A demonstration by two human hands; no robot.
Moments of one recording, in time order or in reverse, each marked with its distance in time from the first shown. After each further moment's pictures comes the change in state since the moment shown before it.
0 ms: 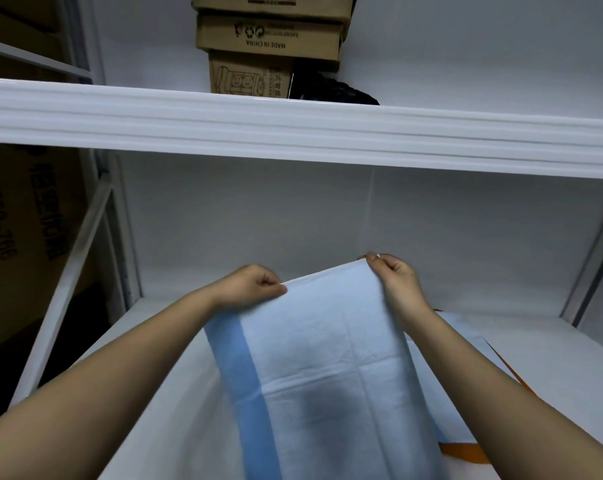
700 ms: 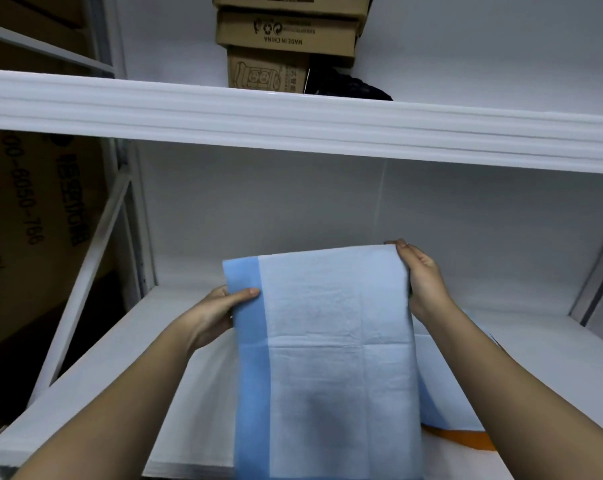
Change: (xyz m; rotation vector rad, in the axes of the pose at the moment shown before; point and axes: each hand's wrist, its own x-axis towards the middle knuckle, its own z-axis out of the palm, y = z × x) left_hand -0.065 -0.055 0.023 -1.078 0.079 -0.247; right_hand -0.003 -0.006 -0.010 0.264 0.023 0.050
